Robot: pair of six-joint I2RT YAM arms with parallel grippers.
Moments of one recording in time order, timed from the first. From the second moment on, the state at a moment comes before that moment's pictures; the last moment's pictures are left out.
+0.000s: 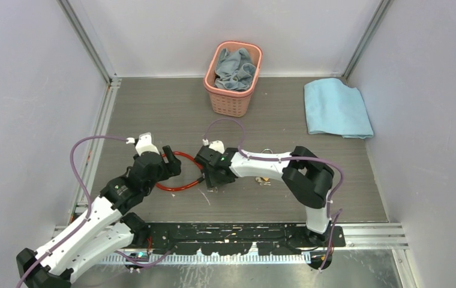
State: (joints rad) left arm -0.66 0.69 0.59 -0.52 -0.43 -0.71; right arm 1.06 1.87 1.25 -0.58 0.23 0.75
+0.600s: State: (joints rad) left arm -0.66 0.64 0.60 -0.58 -0.43 -0.68; right arm 1.09 1.93 1.30 -0.63 0.25 0.77
